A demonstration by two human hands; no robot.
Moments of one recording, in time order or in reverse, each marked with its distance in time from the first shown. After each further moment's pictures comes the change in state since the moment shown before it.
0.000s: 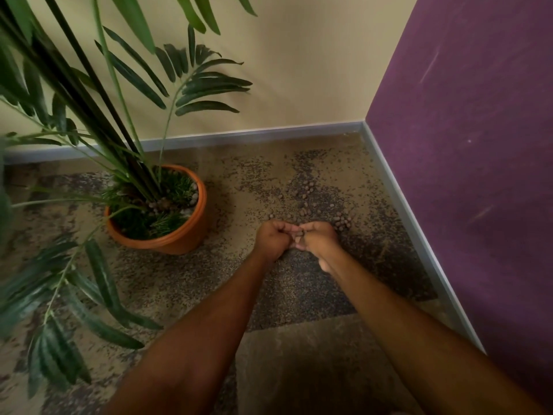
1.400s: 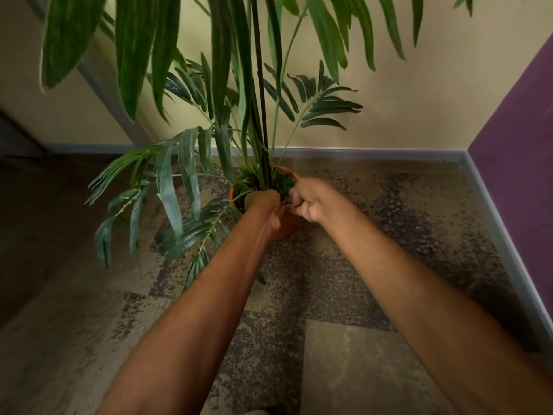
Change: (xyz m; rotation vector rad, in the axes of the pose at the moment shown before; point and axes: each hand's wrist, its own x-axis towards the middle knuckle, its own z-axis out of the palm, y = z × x) left_hand -0.110 0.082 -0.190 -0.626 0.555 -0.234; right_hand -0.129 -0.136 0.178 0.008 -0.481 0.006
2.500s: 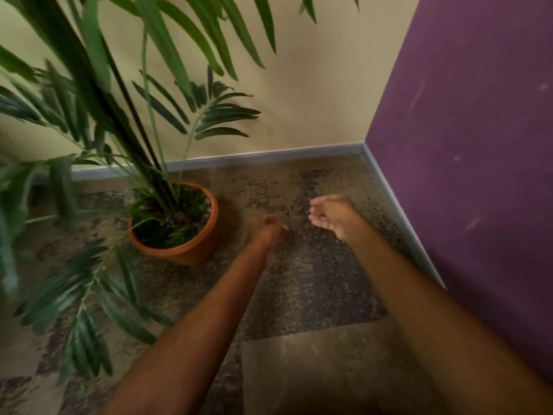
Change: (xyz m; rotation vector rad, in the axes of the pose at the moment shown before) left_hand -0.009 -0.105 0.136 0.343 -0.346 0.136; right_hand -0.006 0.035 -0.237 0.057 0.428 -0.115
